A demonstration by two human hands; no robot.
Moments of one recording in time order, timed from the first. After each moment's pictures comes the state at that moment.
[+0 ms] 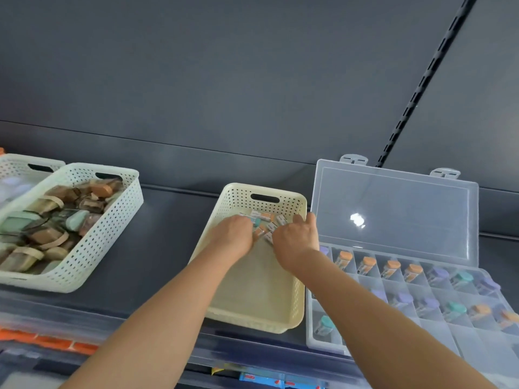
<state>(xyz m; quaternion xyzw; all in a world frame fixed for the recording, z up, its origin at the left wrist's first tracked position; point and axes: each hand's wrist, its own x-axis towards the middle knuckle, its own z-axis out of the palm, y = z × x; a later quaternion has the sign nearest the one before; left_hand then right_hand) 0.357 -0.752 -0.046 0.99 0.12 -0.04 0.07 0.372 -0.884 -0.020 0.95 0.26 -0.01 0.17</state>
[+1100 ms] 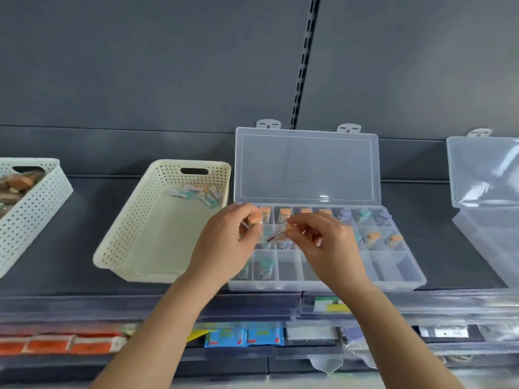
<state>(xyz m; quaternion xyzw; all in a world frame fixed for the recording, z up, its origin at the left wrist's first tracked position) 0.260 -0.904 0.001 0.91 -0.05 0.18 0.37 0.288 -1.088 -0.003 0.87 0.23 0.17 -0.41</state>
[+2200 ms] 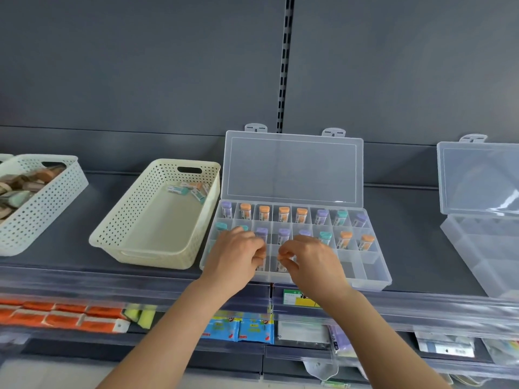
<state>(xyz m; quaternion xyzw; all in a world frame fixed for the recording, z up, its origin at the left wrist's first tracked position) 0.254 -0.973 -0.034 0.98 -0.08 0.10 0.14 0.286 -1.145 -0.033 0.93 0.29 0.05 -0.20</state>
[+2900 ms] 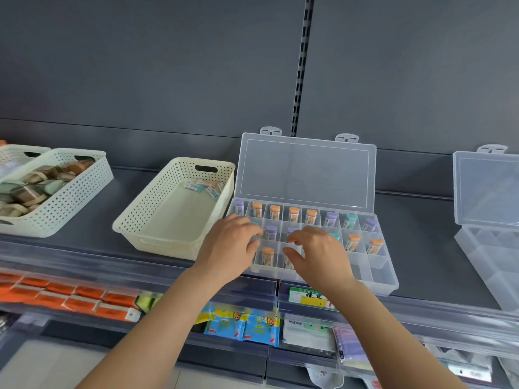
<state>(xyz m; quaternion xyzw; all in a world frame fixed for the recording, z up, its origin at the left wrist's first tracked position) 0.238 -0.959 -0.010 0.98 -0.04 0.16 0.14 0.289 -1.143 -0.023 0.93 0.29 0.08 -0.21</state>
